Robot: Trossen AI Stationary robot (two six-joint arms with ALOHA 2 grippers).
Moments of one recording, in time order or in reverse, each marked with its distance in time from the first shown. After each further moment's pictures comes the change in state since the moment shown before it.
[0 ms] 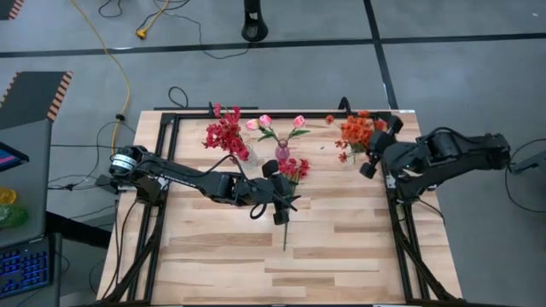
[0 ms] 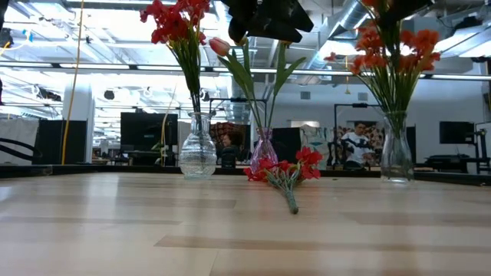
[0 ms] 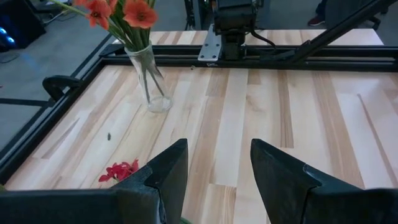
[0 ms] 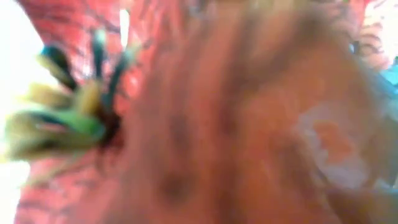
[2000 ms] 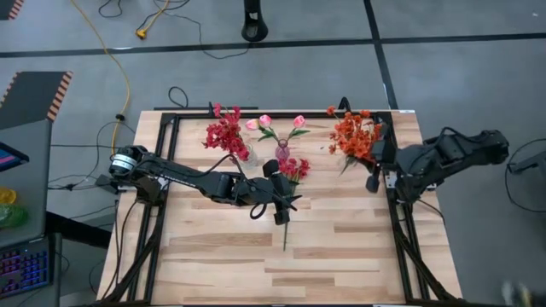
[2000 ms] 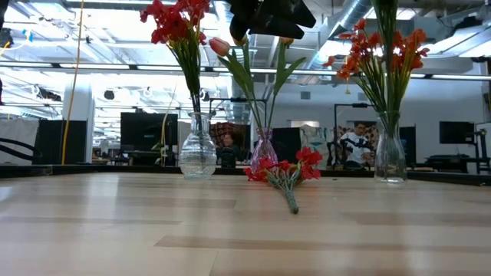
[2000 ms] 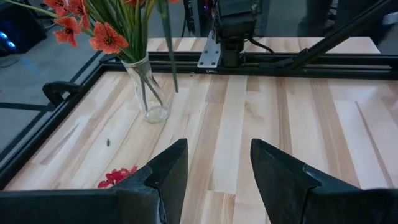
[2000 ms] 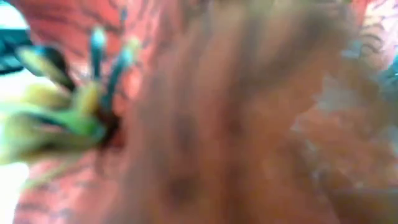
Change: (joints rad) left arm 0.000 0.000 0.000 0.026 0.000 0.004; right arm 0.107 -0.033 -0.021 0.185 -0.180 -0.043
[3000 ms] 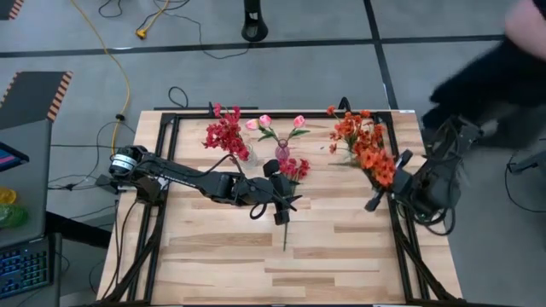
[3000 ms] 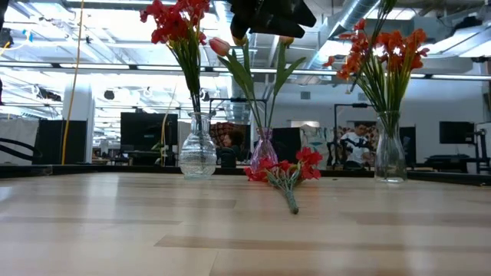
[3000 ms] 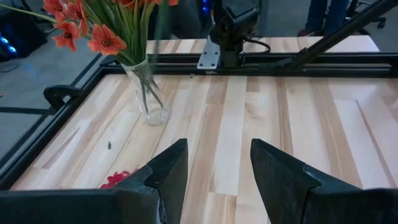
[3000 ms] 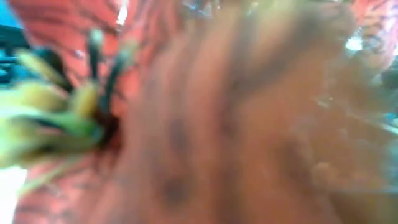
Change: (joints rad) left arm -0.001 0.000 0.000 0.006 0.000 0.020; right arm 0.588 0.009 -0.352 1.022 0.908 -0.457
